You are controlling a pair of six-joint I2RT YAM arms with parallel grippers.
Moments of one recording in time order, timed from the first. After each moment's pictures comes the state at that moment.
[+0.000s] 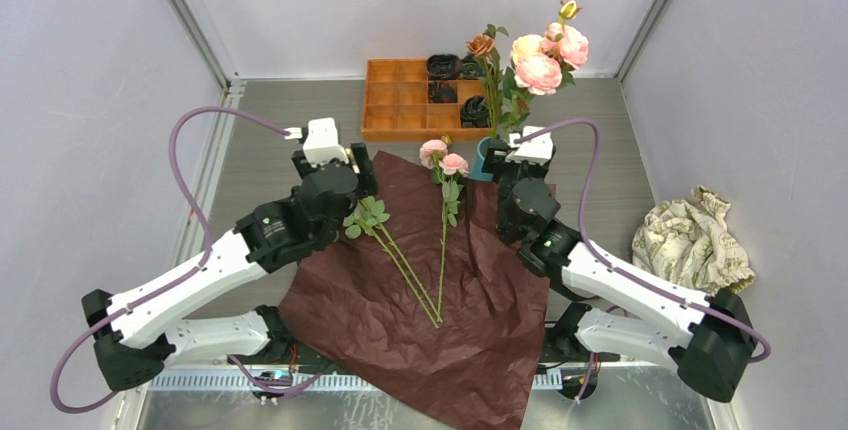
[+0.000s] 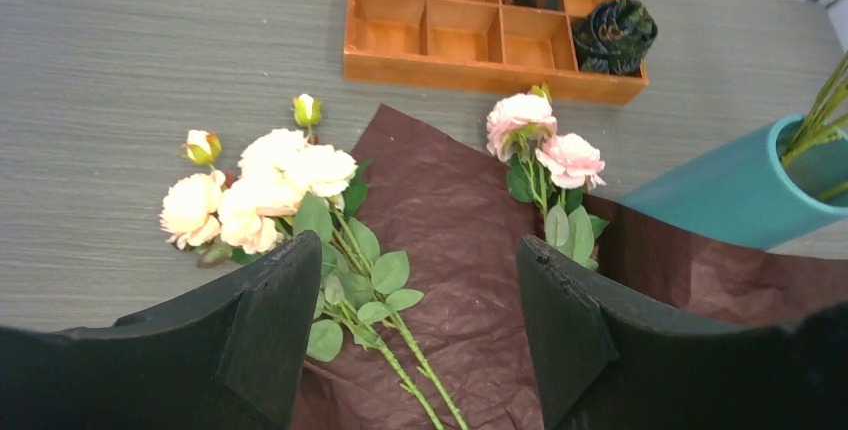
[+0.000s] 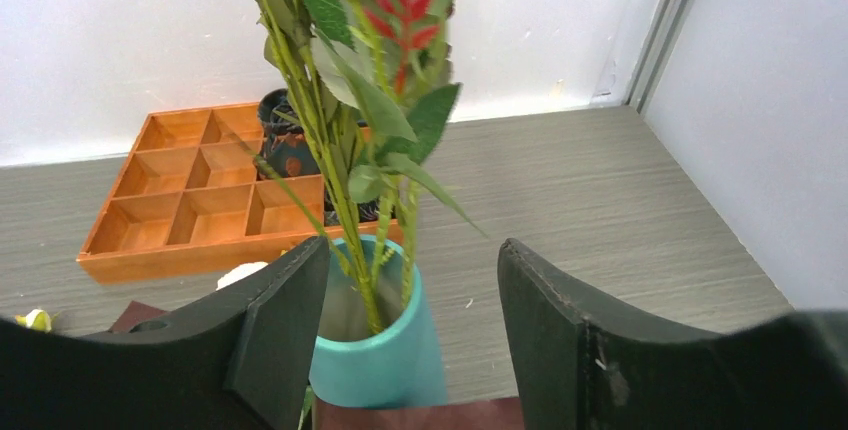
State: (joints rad) left arm -0.98 1.05 1.09 -0.46 -0.87 -0.55; right arm 0.84 0.99 0.69 0.46 0.98 -0.09
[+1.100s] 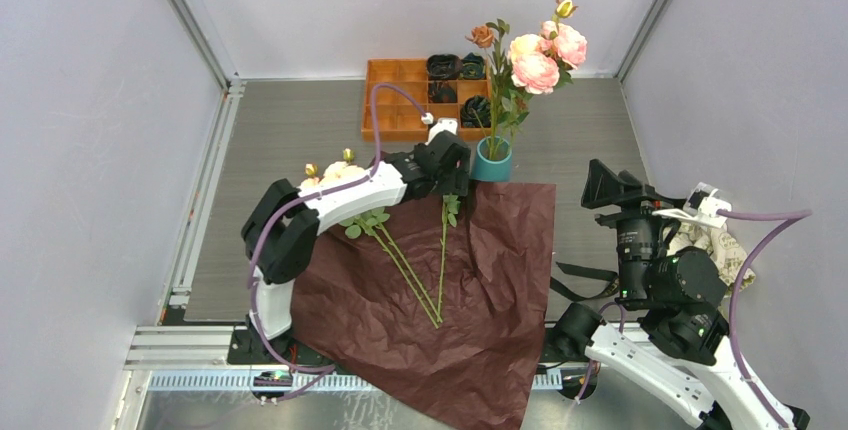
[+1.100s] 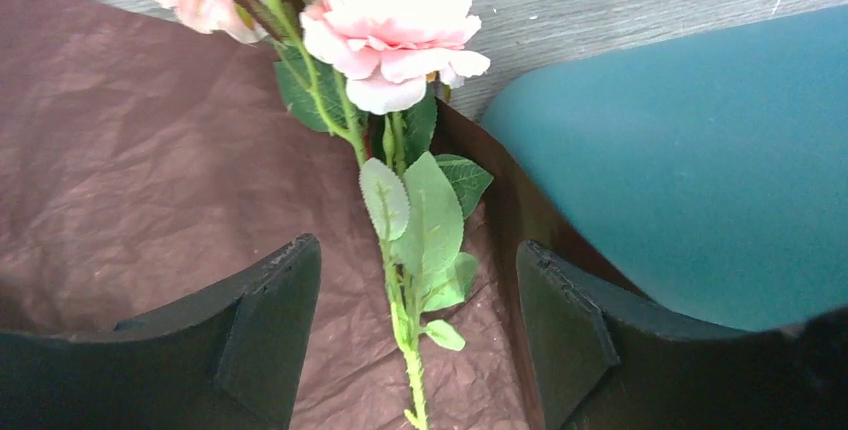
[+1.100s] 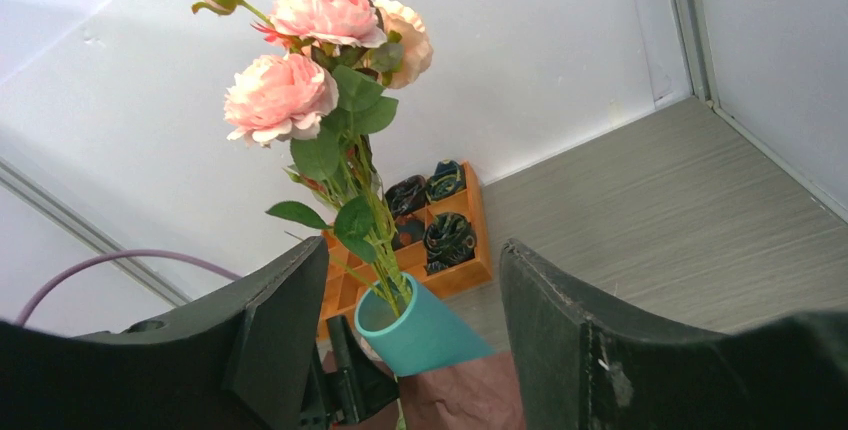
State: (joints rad) left arm -0.87 1.92 1.49 -0.38 -0.31 -0.61; right arm 0.84 0.30 0.85 -0.22 0.92 0.28
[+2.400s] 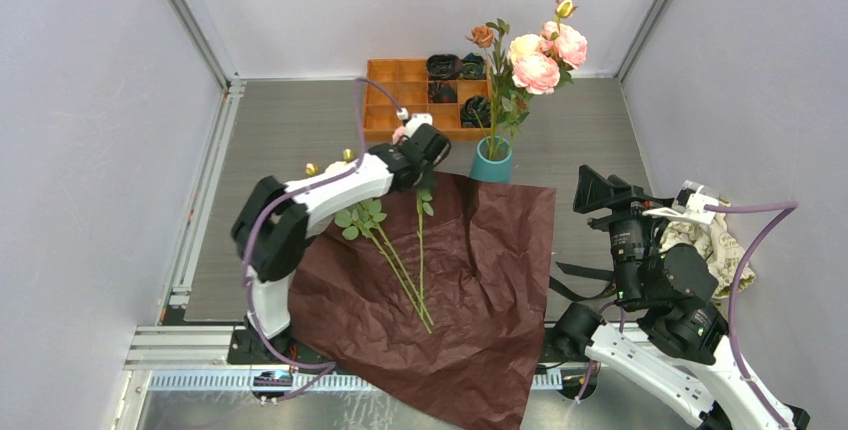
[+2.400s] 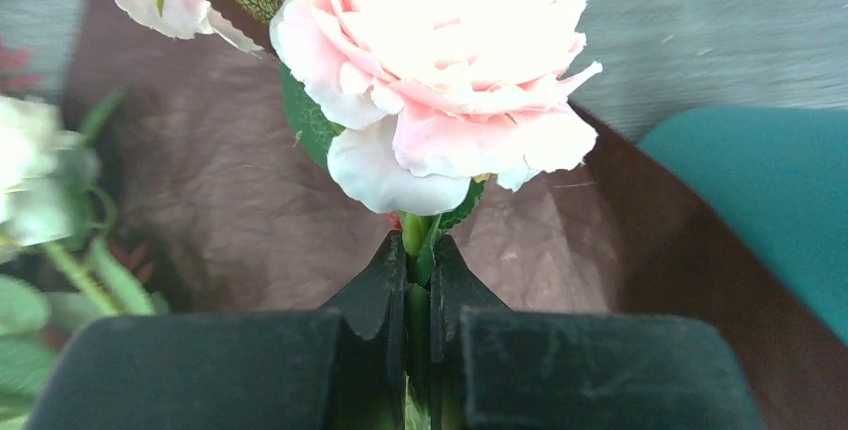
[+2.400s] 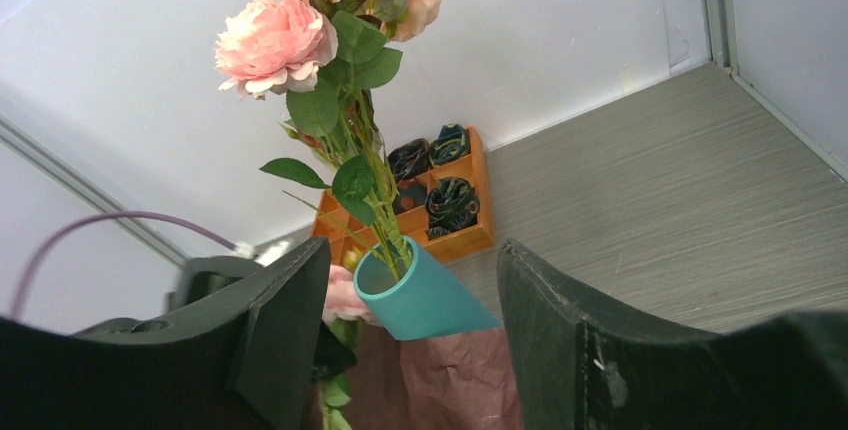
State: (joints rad) left arm -0.79 1.94 1.49 -0.49 -0.37 -0.63; right arm 0.84 0.30 0.85 -0.32 0.88 0.35
